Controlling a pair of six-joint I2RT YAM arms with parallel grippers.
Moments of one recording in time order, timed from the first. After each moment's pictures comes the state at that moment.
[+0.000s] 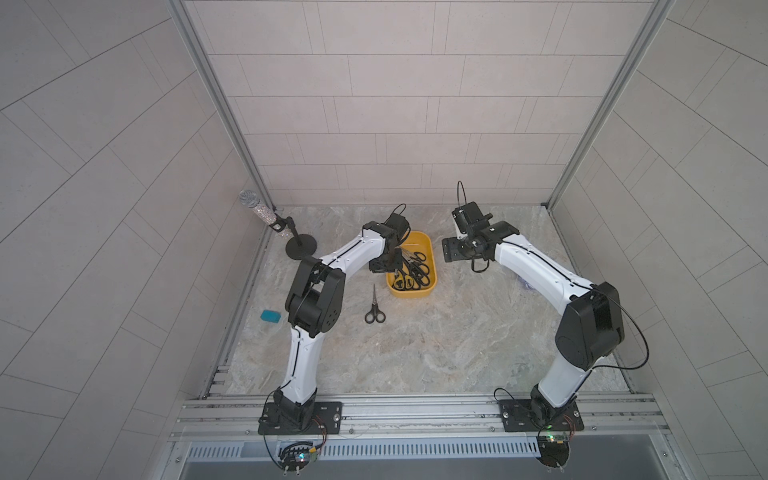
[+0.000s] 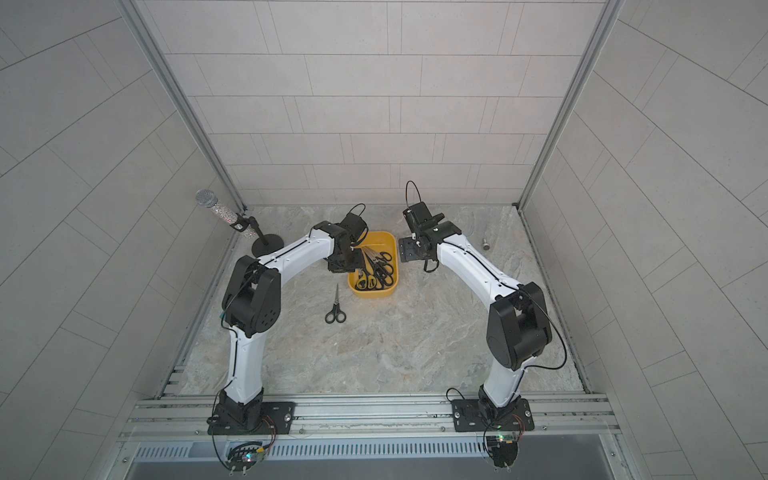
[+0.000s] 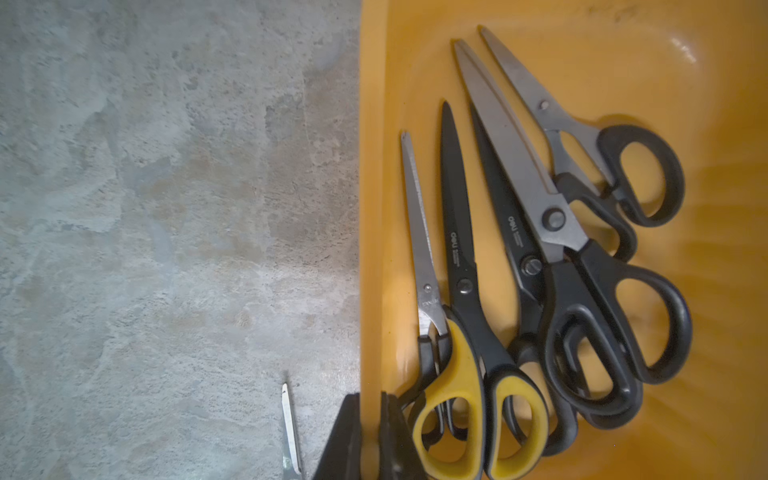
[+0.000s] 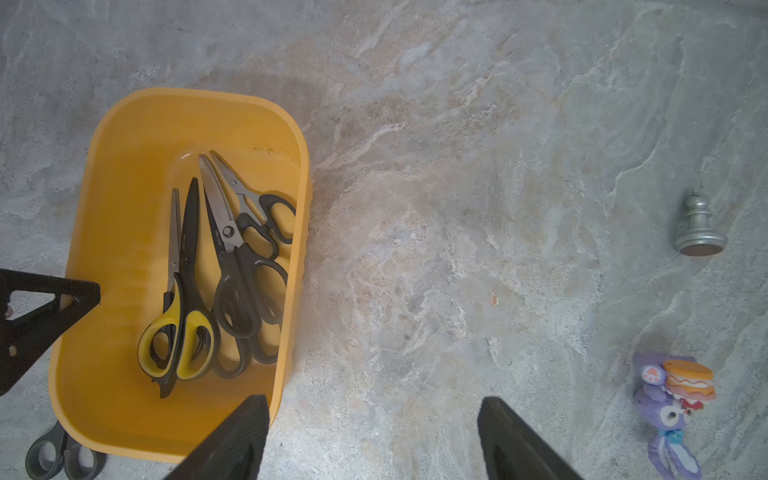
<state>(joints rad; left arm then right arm) -0.50 2.12 1.74 -0.95 -0.10 -0.57 0.42 1.73 1.52 -0.80 0.15 0.29</state>
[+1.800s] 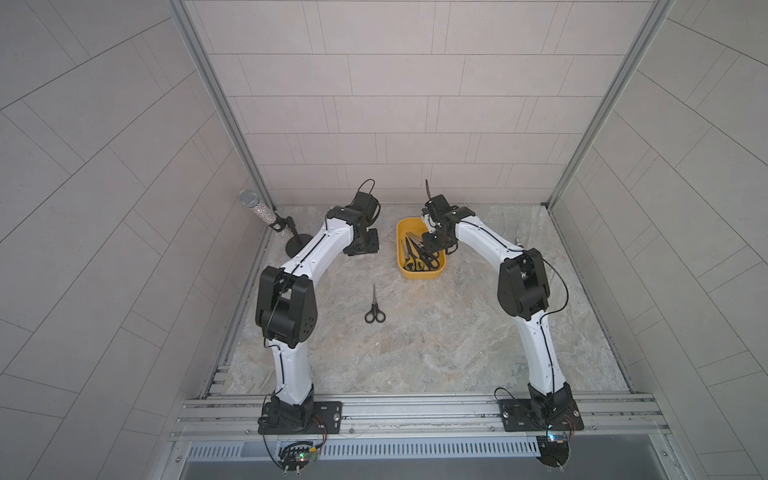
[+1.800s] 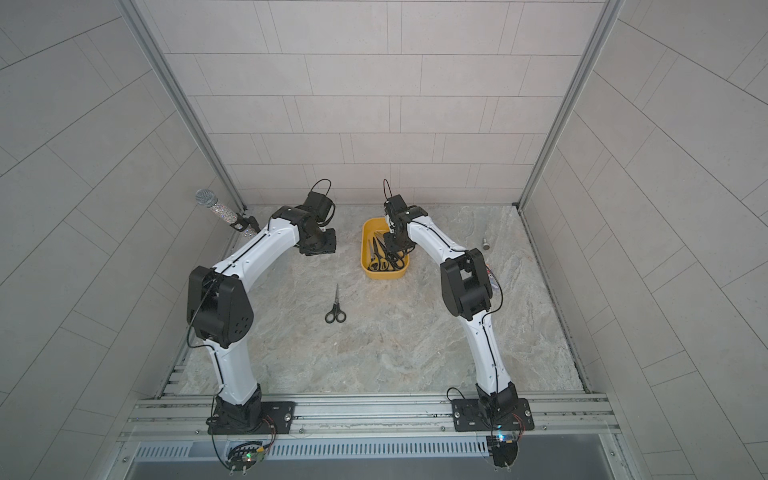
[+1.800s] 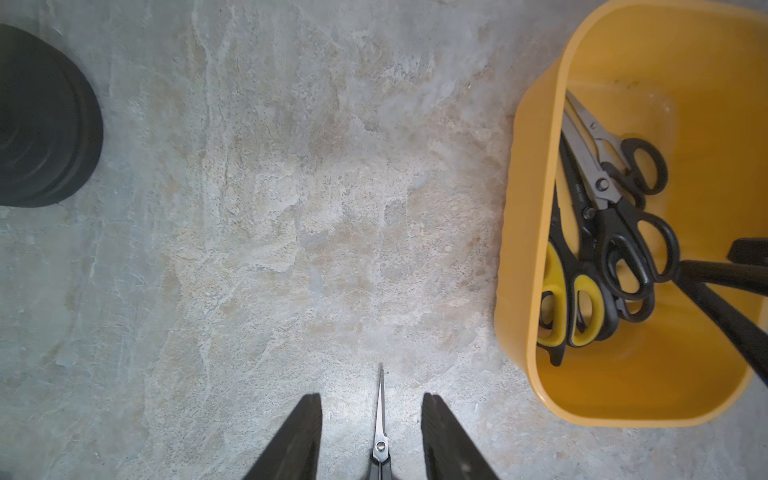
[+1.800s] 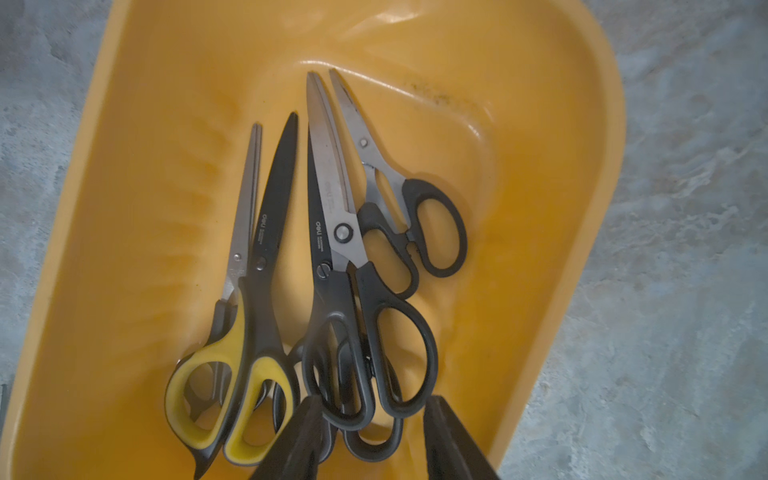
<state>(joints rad) -0.35 1.92 1.73 -0.98 -0.08 -0.44 0.40 2.30 2.07 -0.90 0.00 0.09</state>
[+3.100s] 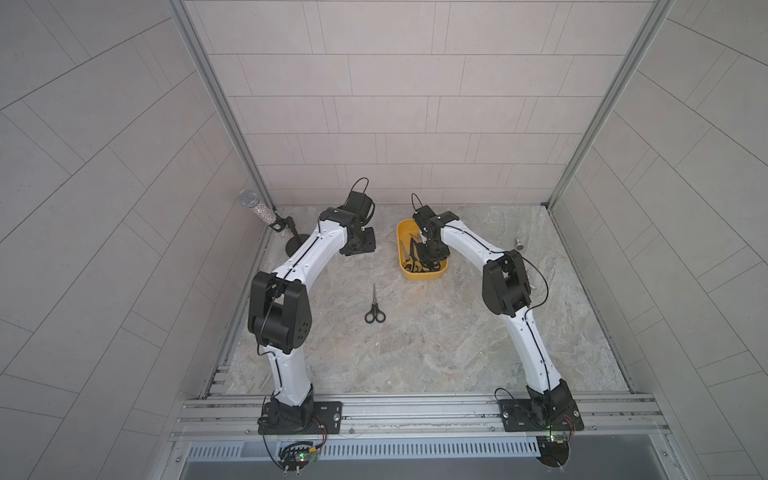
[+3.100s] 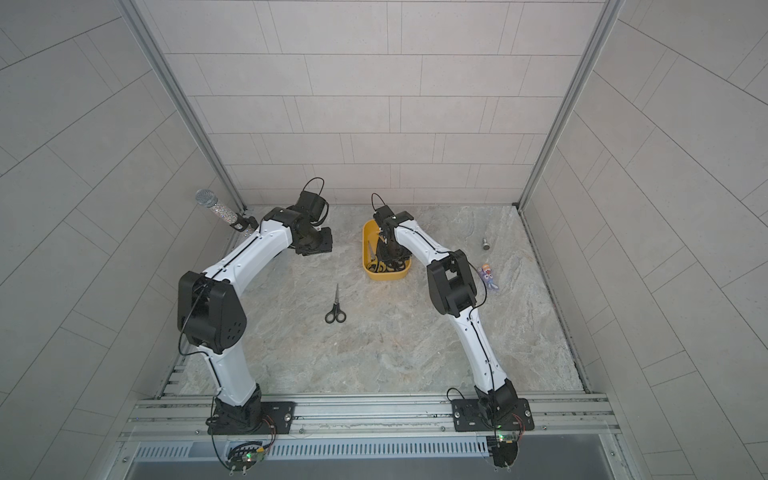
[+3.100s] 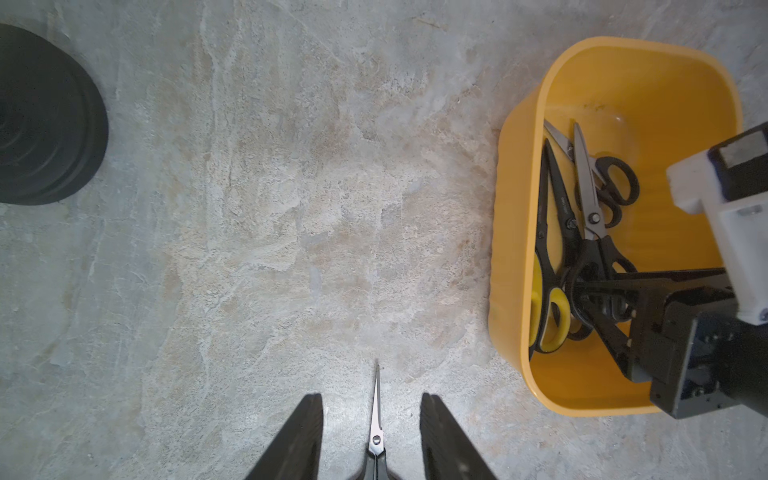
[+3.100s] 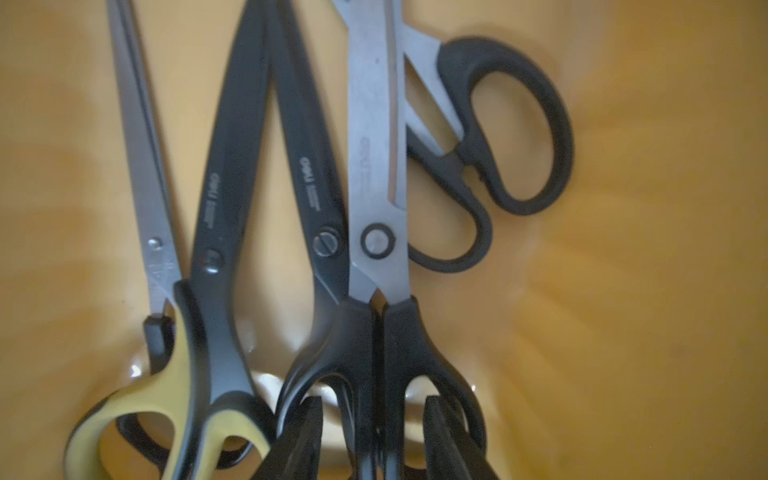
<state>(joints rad) -0.32 1.86 1.68 -0.95 -0.04 -0.45 0.46 2.47 2.24 -1.11 0.06 0.28</state>
